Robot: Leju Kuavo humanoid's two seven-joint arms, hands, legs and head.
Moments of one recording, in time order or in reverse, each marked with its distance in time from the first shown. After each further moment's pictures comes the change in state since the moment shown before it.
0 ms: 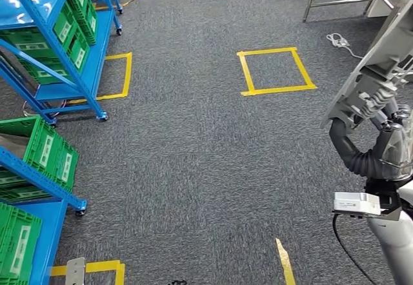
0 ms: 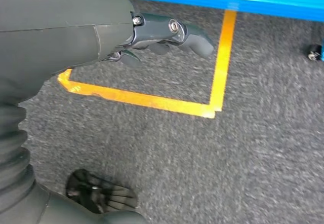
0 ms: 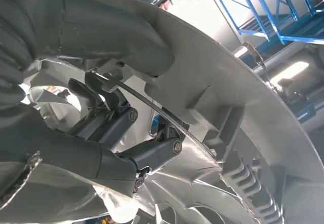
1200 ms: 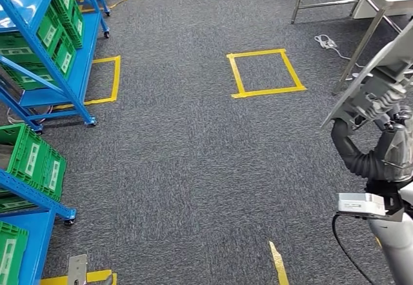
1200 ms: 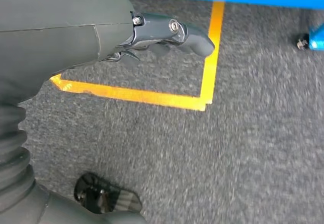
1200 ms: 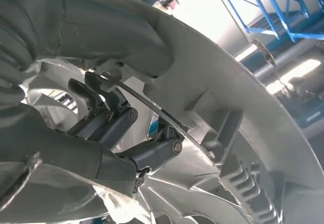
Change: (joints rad) left arm -0.010 -0.004 0.001 -0.001 0.010 0.033 0.015; right arm 0.009 0.000 0.000 -0.002 -0.037 0.006 0.001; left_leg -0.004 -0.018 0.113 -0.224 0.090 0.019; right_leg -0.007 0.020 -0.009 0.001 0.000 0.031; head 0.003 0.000
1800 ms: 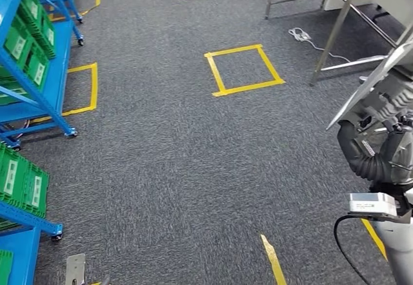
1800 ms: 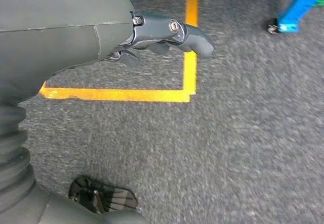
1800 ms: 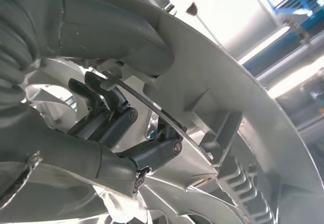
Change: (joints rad) left arm -0.004 -0.001 -0.011 0.000 -0.013 -0.001 -0.002; right arm 0.023 0.000 -0.027 0.000 -0.059 0.014 -0.008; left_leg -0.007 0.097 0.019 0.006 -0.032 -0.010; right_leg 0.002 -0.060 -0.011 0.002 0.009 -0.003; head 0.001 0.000
